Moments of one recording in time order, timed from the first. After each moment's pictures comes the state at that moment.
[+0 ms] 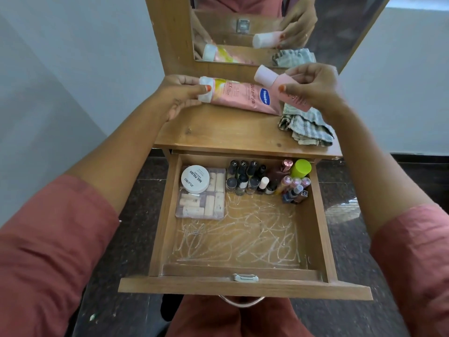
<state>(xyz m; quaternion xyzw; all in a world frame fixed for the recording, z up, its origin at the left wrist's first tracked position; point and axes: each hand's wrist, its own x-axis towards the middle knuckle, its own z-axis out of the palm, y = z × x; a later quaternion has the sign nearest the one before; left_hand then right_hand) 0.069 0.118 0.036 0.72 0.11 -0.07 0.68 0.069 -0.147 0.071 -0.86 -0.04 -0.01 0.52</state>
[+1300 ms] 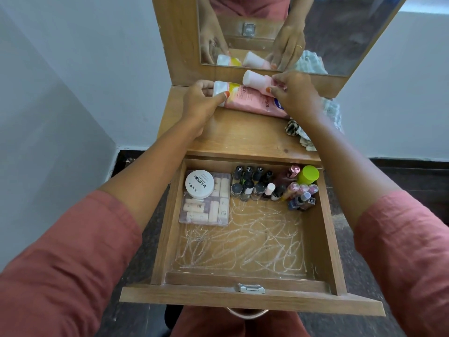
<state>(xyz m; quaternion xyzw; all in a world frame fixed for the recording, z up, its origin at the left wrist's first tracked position) 0.064 0.077 0.021 0.80 0.14 0.08 0.58 0.092 -0.108 0.047 -0.96 -0.12 -0.10 0.23</state>
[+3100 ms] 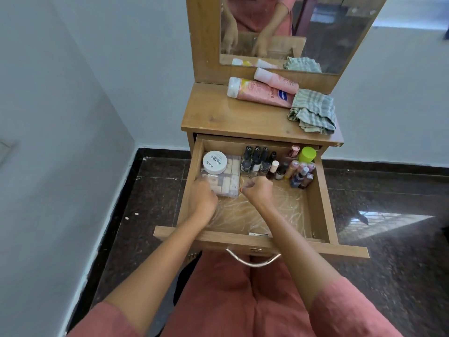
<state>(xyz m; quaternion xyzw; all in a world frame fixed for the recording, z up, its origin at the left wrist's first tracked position) -0.154 0.066 -0.038 0.91 0.21 -0.07 0.34 -0.108 -0.055 -0.067 -0.90 0.13 0.13 0.40</state>
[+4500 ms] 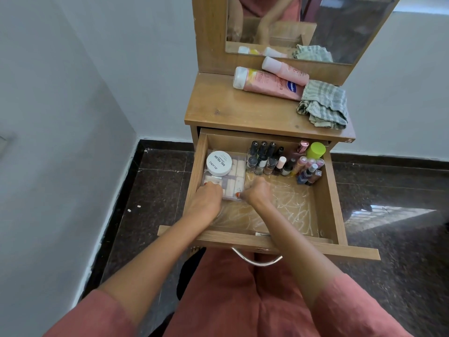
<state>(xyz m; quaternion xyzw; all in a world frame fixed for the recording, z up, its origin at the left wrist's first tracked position) -0.153 0.075 -0.041 0.97 0.03 -0.21 0.08 -0.109 -0.035 -0.078 -0.90 0.16 0.21 0.34</state>
